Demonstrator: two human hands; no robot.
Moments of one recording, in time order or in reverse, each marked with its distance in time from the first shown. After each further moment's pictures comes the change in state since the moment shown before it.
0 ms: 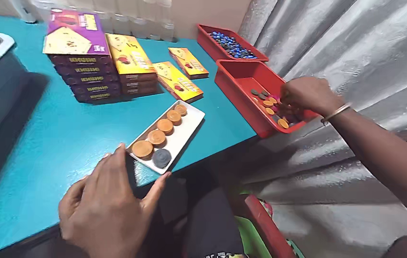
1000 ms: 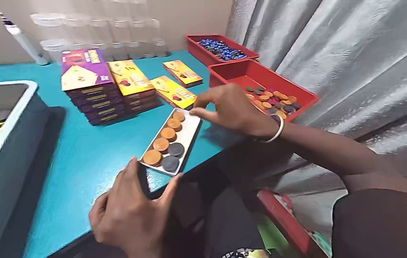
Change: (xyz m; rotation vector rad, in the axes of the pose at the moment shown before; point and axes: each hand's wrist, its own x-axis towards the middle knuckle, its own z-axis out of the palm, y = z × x) left_hand 0.006 0.009 0.004 -0.013 0.153 -0.021; right_hand -0.057 -0.218 -0.082 0.500 0.313 -0.369
